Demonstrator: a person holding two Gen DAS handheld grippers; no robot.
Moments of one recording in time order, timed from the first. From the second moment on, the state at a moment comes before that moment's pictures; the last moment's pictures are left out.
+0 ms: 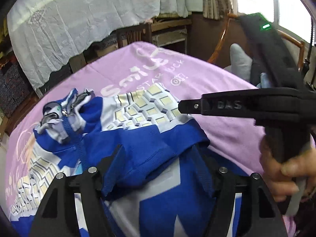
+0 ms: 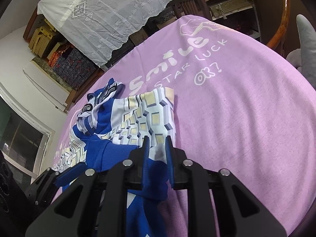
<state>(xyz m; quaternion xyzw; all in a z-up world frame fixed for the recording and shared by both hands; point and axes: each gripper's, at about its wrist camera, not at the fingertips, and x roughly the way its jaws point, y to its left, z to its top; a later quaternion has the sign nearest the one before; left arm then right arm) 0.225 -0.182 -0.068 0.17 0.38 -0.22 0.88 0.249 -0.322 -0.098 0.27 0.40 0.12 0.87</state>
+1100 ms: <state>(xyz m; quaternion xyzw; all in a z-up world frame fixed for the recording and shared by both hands) 0.248 -0.103 -0.050 0.00 0.41 -0.24 0.88 0.247 -0.322 -0.096 0.28 0.40 0.14 0.86</state>
